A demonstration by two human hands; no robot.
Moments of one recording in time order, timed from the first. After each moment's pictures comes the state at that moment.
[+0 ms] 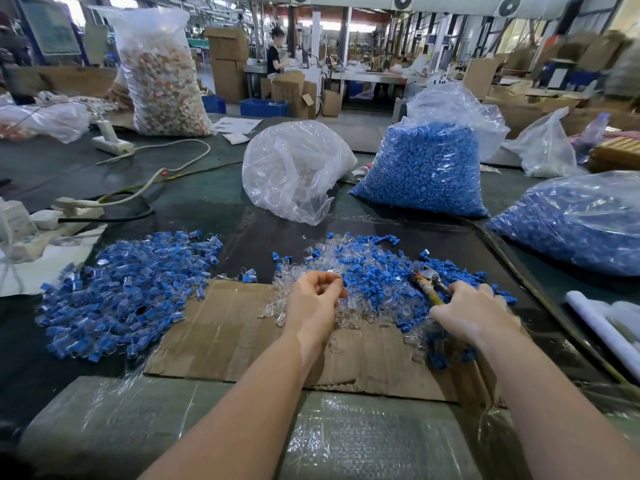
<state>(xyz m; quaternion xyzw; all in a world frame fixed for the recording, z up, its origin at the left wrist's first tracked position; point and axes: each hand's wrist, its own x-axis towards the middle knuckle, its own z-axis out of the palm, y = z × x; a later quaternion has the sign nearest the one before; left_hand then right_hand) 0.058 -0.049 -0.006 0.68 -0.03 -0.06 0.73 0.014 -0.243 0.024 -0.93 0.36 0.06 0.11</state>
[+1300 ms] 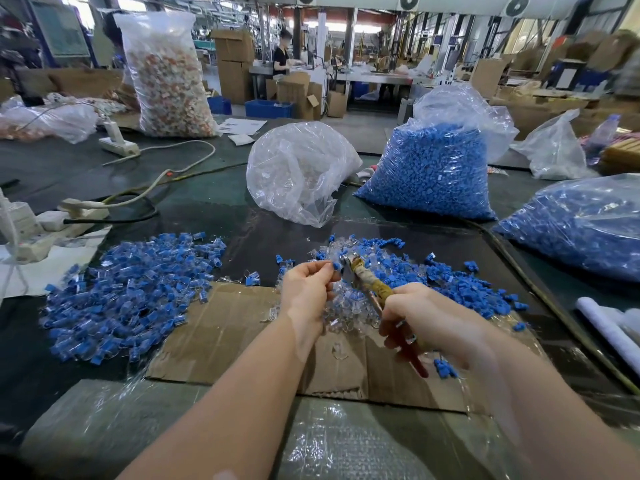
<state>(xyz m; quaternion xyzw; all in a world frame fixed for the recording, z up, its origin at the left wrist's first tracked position) 0.085 -0.050 0.005 0.59 0.08 -0.06 0.80 0.003 -0.177 0.060 -0.83 0.14 0.15 0.52</state>
